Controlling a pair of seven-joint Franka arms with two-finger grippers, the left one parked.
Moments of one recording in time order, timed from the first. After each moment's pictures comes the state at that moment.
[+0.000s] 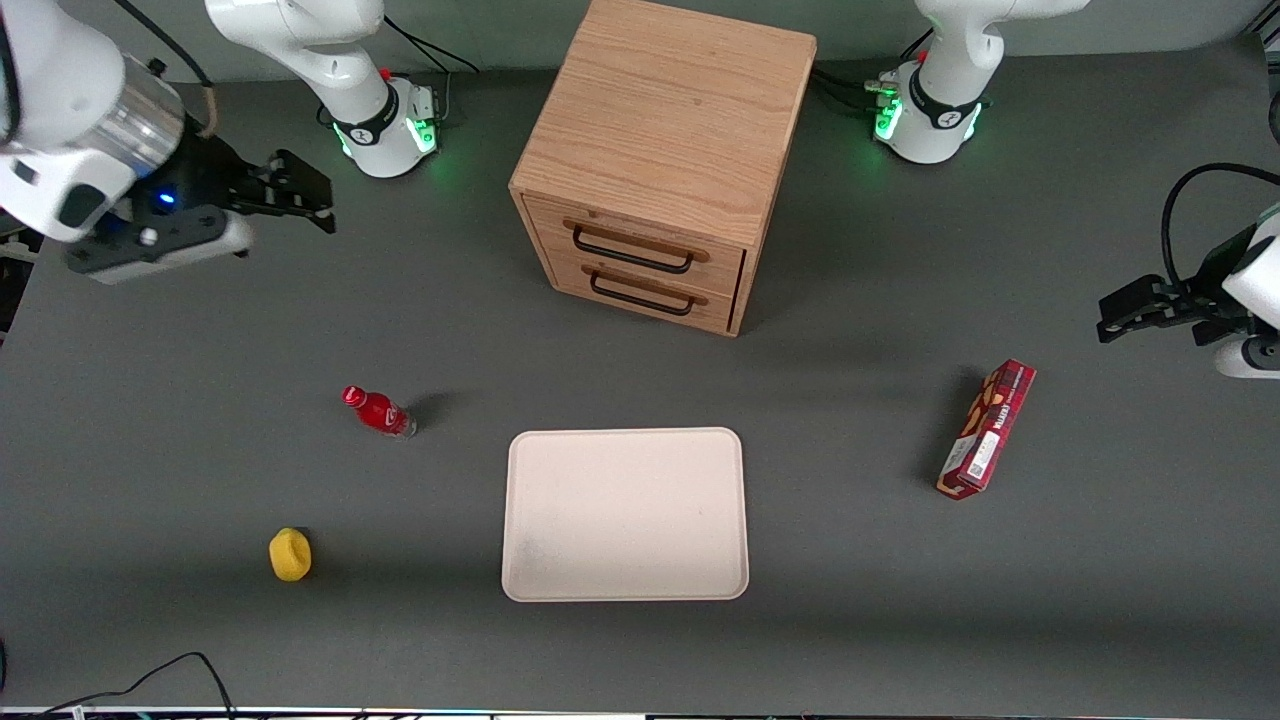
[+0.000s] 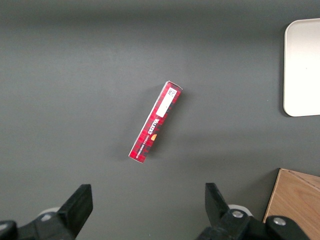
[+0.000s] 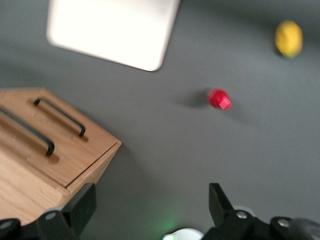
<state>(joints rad) 0.02 0.15 0.33 -1.28 0.07 1.35 -0.01</state>
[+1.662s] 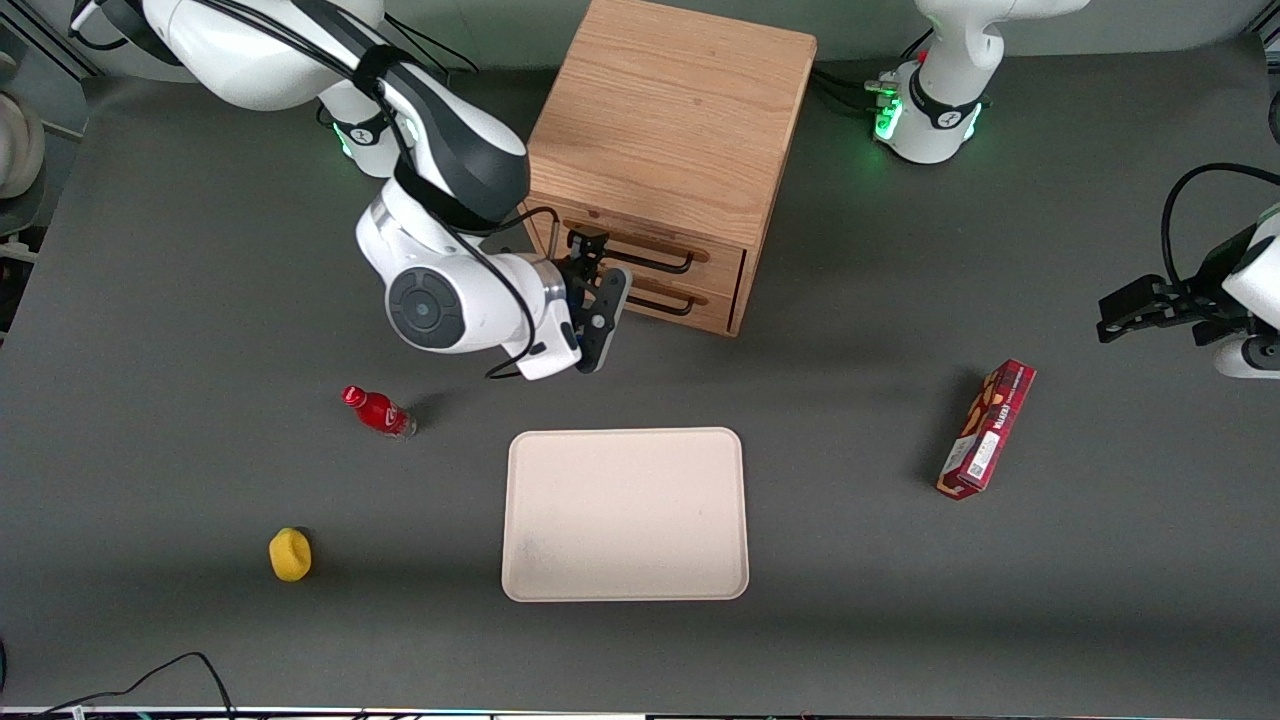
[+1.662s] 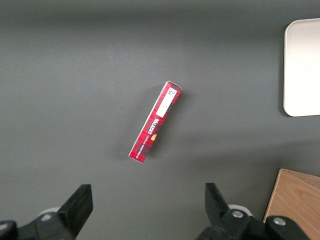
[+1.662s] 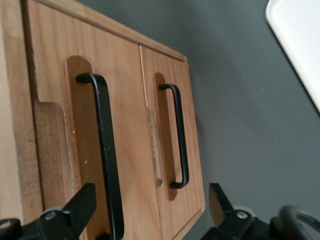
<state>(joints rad) 0.12 0.57 0.61 -1.45 0.24 1.72 -0.46</state>
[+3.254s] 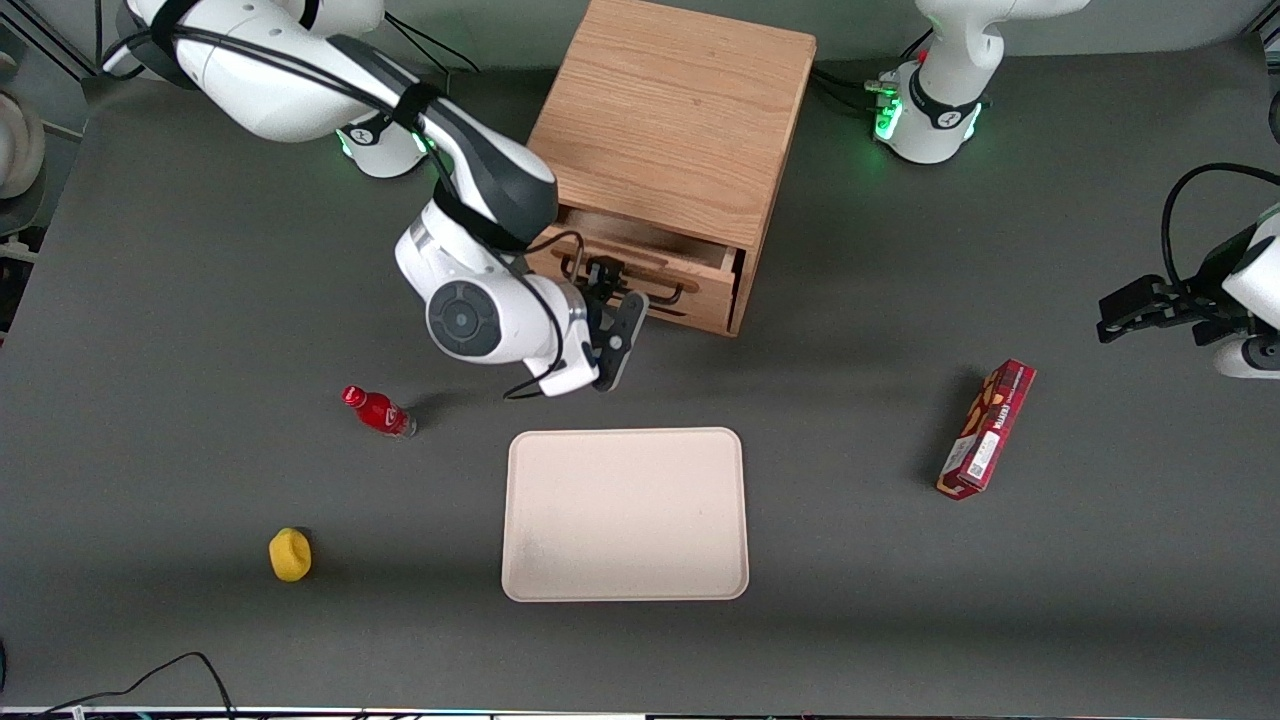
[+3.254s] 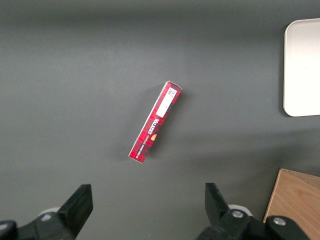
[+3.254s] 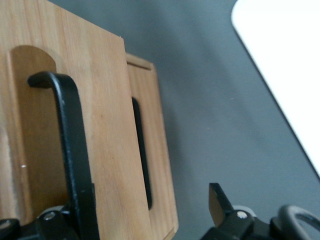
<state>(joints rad) 0.11 0.67 0.63 -1.43 0.11 1.85 -0.43</state>
